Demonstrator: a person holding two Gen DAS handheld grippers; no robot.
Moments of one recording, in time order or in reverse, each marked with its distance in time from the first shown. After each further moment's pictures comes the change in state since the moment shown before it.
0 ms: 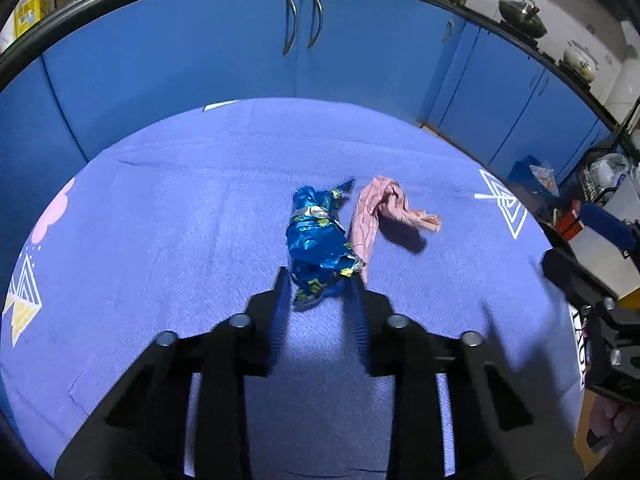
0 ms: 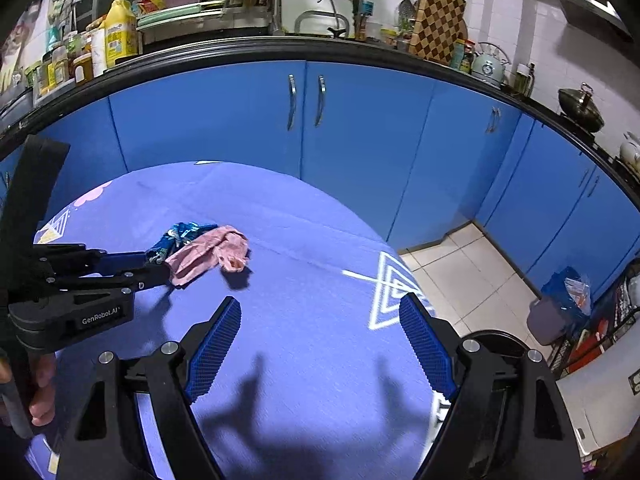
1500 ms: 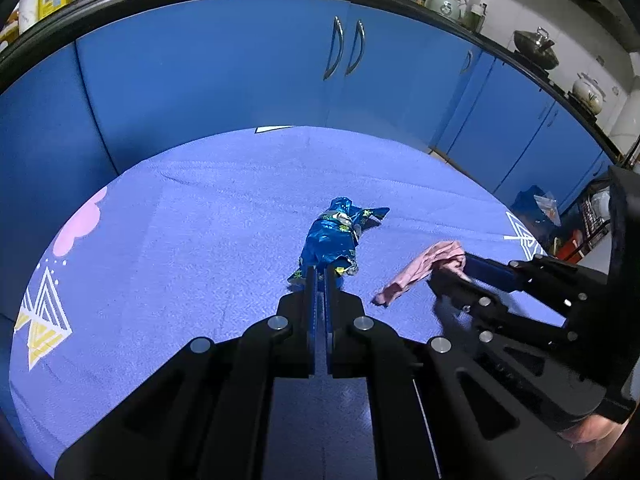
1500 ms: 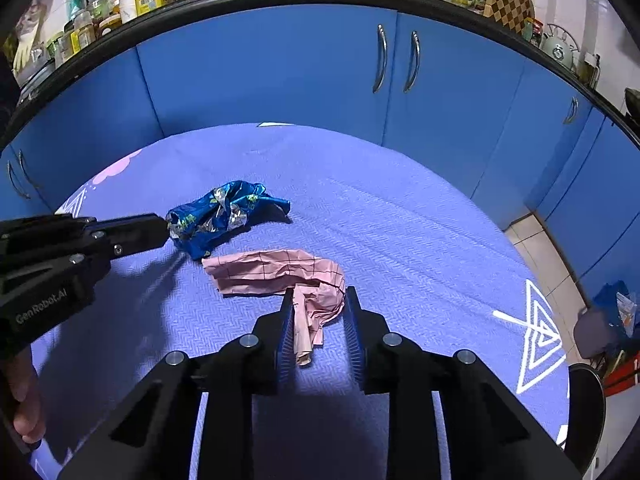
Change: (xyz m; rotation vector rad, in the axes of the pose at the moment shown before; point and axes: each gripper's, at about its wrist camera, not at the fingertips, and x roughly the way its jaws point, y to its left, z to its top) left arm -0.007 0.055 0.017 -0.054 -0.050 -0.010; right arm 0.085 0.062 0.021 -0.056 0.126 0.177
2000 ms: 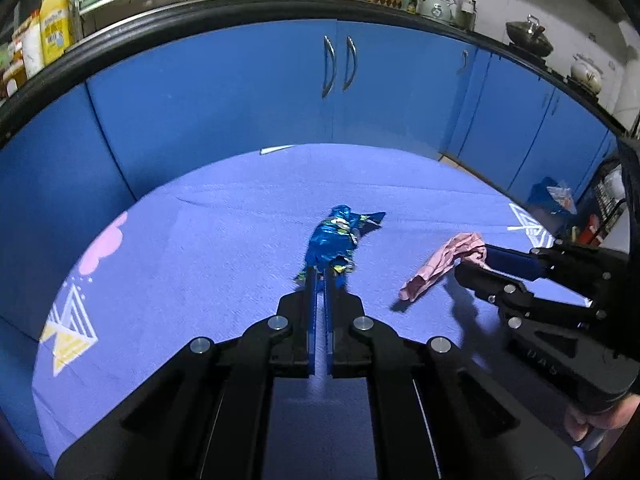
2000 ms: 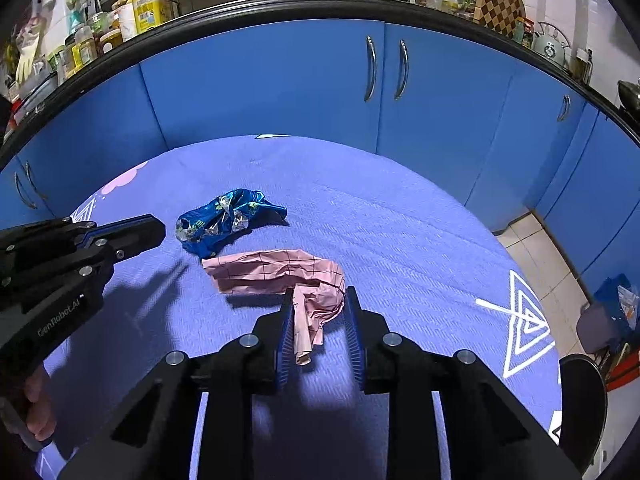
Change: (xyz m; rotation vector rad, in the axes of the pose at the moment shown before) left arm -0.011 -0.016 -0.007 0.074 -0.059 0.073; right arm -0.018 -0.006 -0.007 0.023 -0.028 0.008
